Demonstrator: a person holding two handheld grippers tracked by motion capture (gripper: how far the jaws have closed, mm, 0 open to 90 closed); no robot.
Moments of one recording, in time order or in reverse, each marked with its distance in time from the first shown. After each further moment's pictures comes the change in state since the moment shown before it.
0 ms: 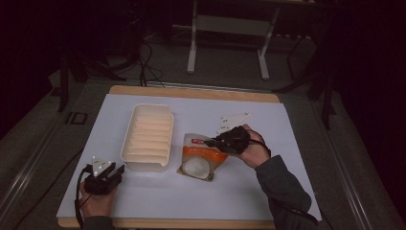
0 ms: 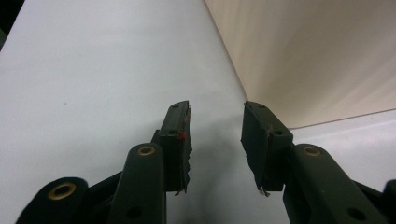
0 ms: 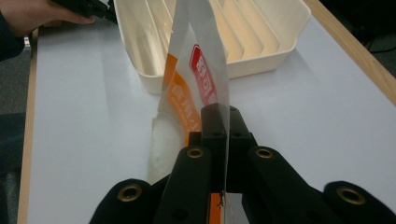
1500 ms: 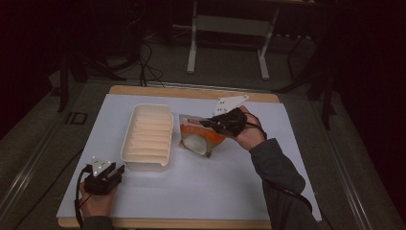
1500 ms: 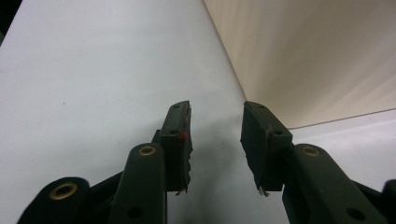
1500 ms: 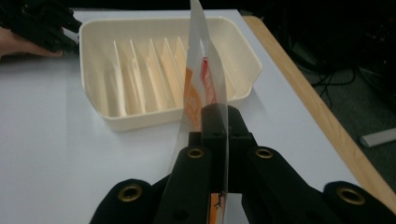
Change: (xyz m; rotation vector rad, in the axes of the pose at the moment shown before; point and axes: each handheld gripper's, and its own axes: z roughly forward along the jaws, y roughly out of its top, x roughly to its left) left arm 0.001 0.000 0.000 0.005 -0.008 0.000; right arm -0.025 0.039 -0.006 -0.079 -0.084 -0.081
